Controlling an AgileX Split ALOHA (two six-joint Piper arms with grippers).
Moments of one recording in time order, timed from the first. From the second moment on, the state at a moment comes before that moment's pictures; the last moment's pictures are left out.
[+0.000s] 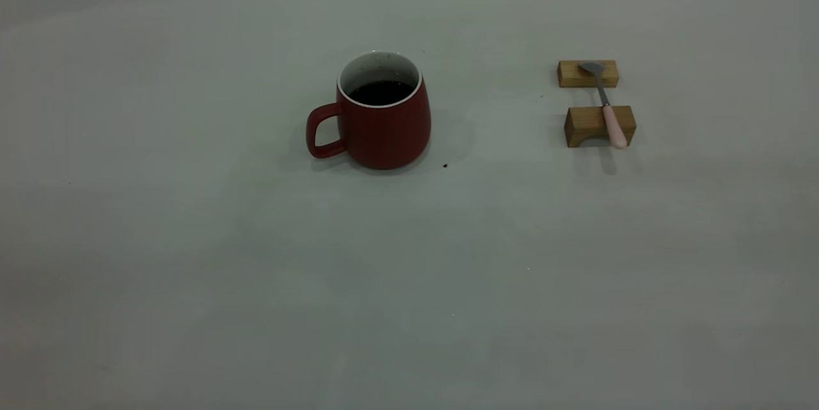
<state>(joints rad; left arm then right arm) 0.04 -0.02 -0.49 0.03 1.13 -0.03 0.01 0.02 -0.47 0.03 1.13 -0.04</state>
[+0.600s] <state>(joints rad) 0.04 -0.02 -0.49 0.03 1.13 -0.03 0.01 0.06 -0.48 0.06 1.13 -0.02</state>
